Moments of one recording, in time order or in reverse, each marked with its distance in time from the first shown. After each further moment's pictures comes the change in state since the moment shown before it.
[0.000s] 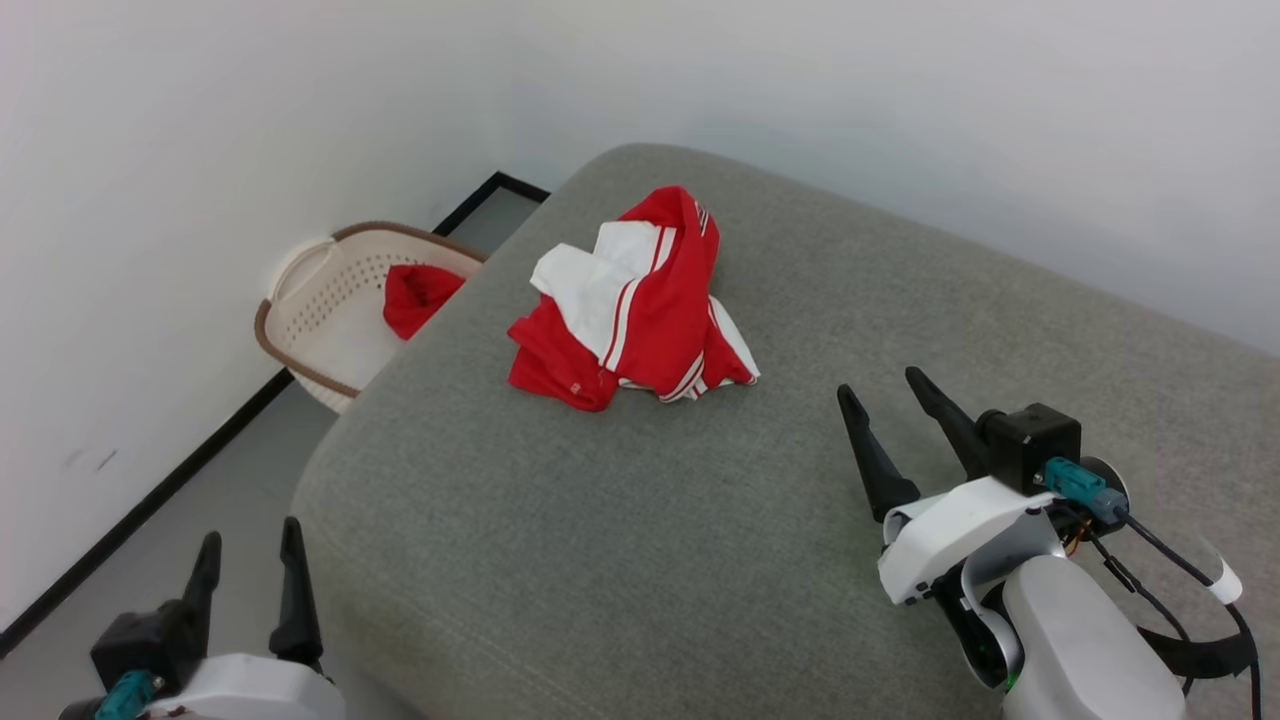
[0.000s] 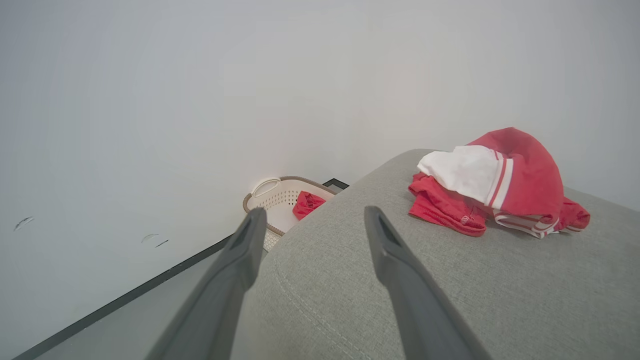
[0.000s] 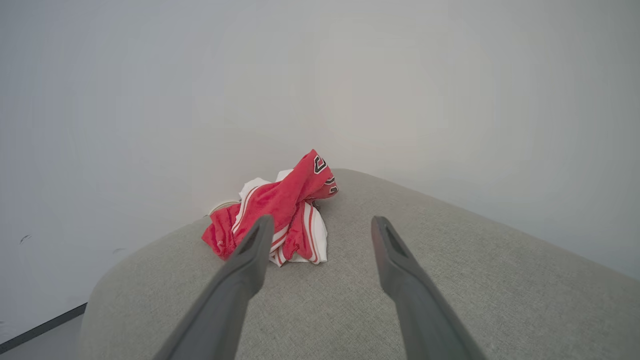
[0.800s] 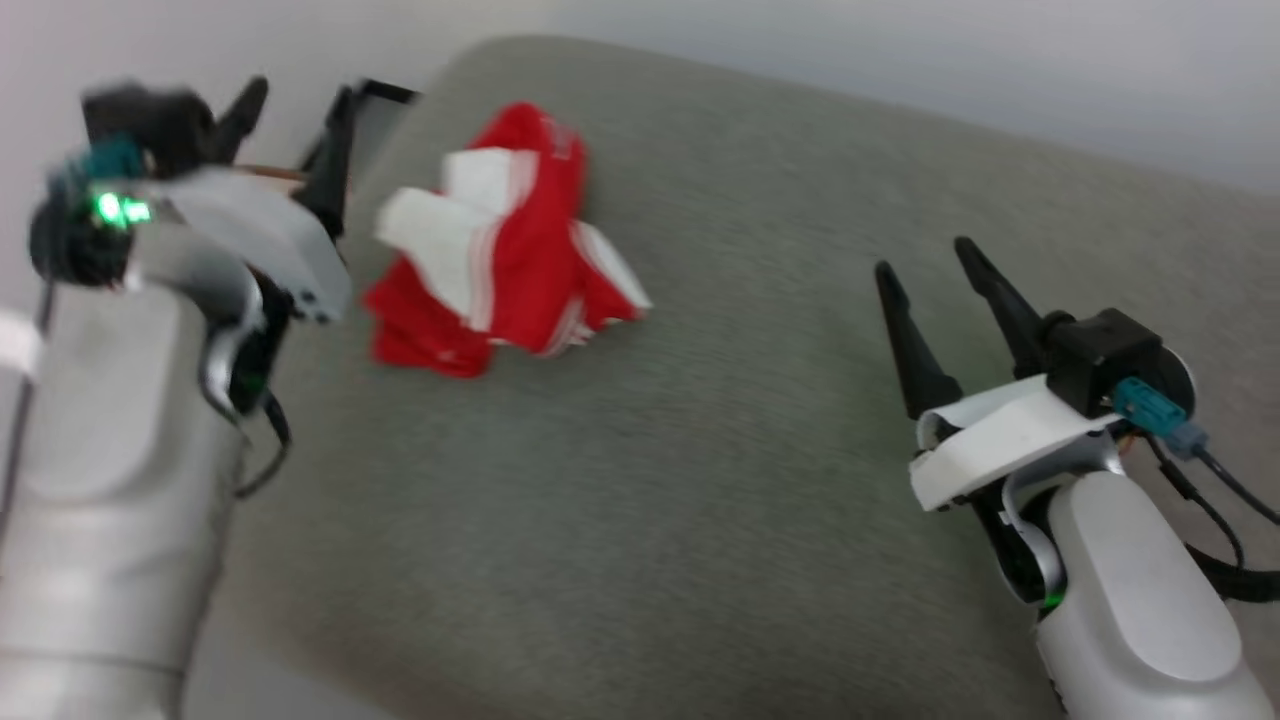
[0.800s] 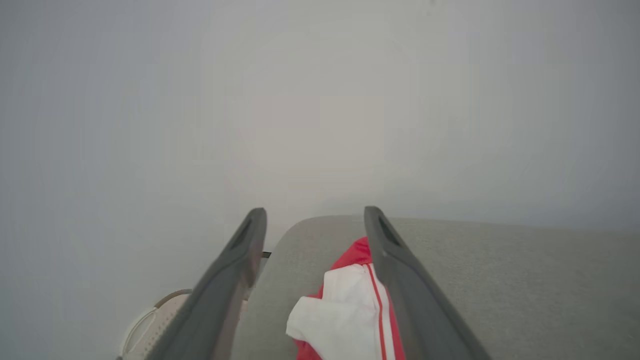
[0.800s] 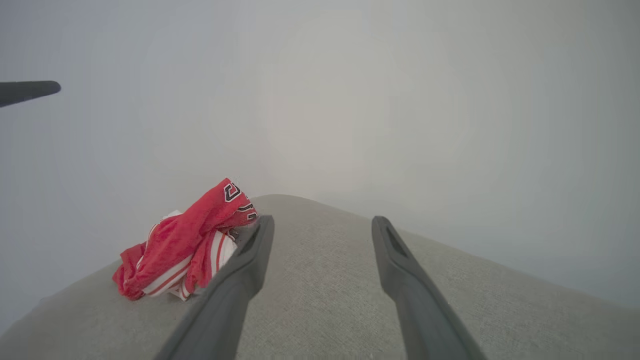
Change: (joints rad) left arm -0.800 0.192 -0.372 0.321 -0.186 -0.085 0.225; right arm -0.061 -0.034 -0.053 -0.191 -0.053 0.000 0.020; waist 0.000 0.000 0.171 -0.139
